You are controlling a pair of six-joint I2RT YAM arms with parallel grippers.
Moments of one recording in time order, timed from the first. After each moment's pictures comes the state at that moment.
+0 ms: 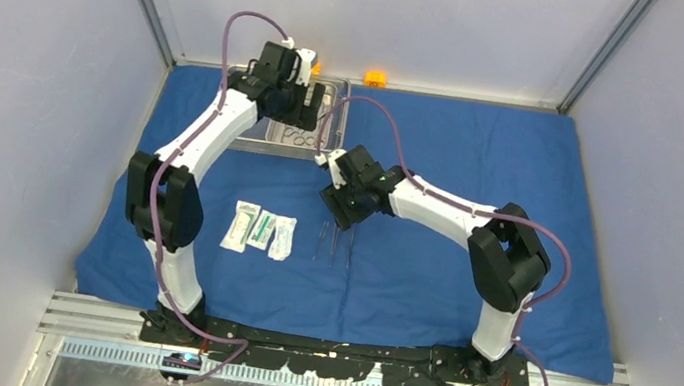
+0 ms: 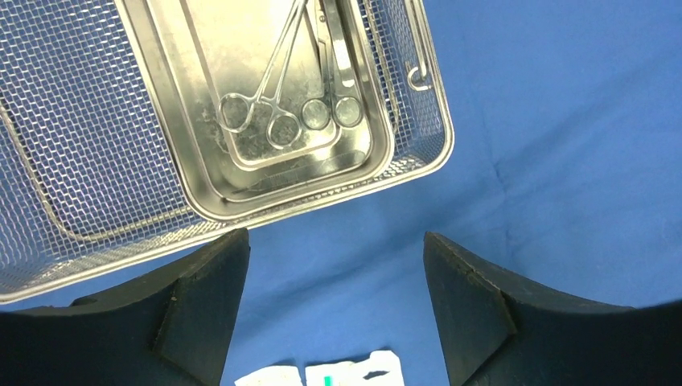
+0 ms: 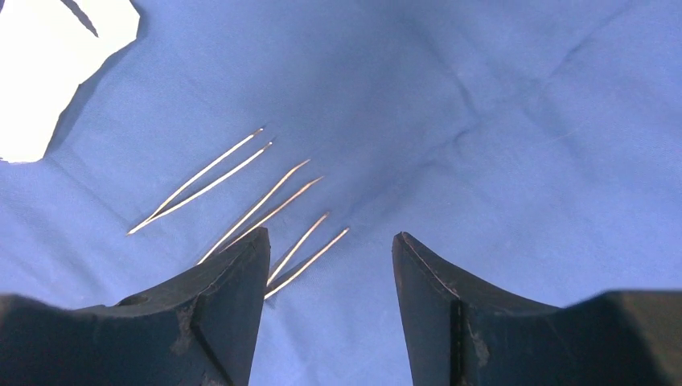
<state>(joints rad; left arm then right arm) -0.32 1.82 1.70 -0.67 0.06 -0.07 0.81 1.85 1.33 -0.51 -0.01 0.01</state>
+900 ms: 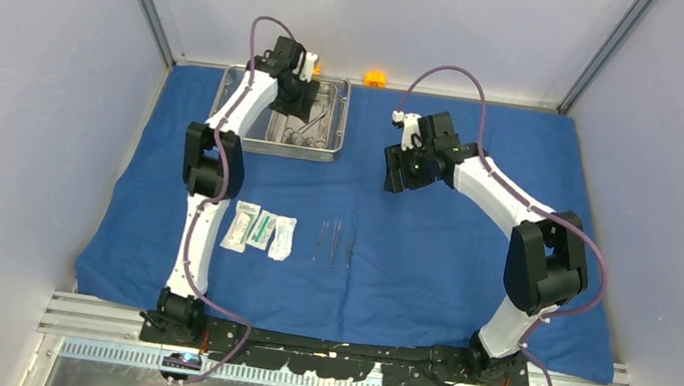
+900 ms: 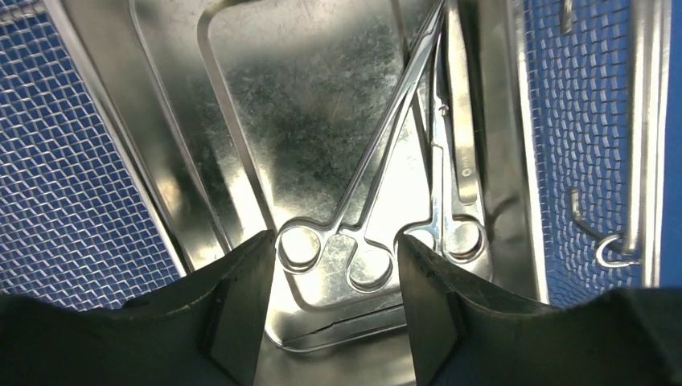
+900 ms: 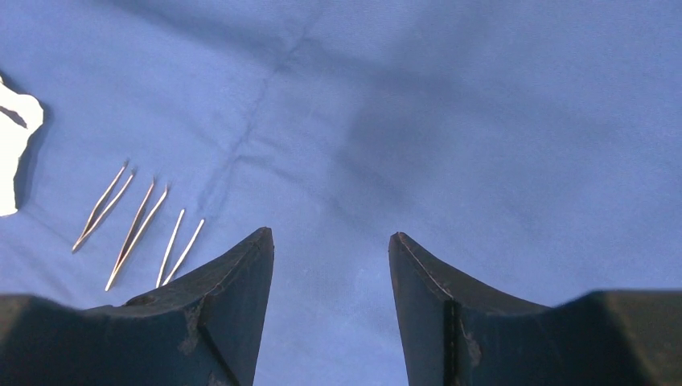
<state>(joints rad) -0.22 2.44 2.34 -0.86 0.09 0.02 0.43 1.73 1.31 -0.51 -0.21 -0.01</state>
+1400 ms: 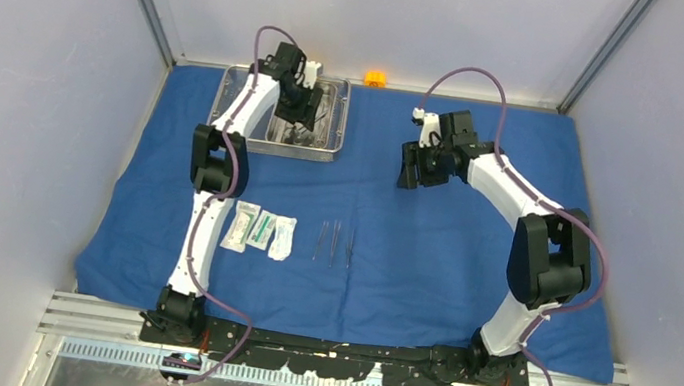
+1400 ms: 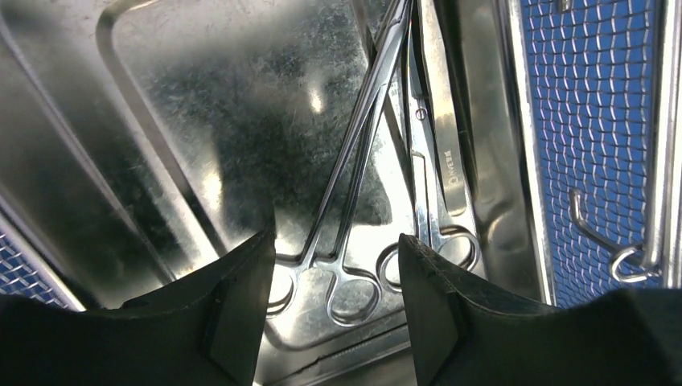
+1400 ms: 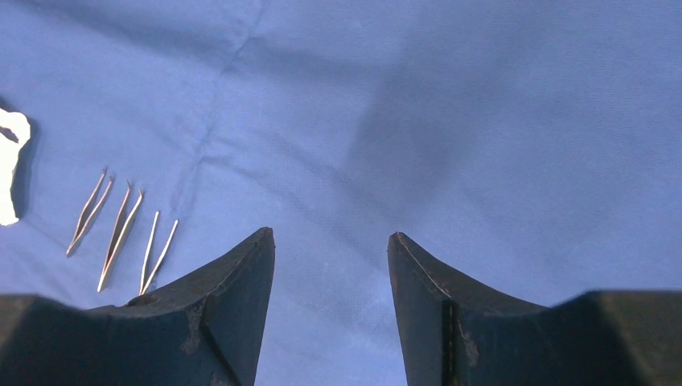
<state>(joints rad) -0.20 2.57 2.46 -0.94 0.23 0.06 0.30 1.74 1.30 -0.51 -0.30 -0.01</state>
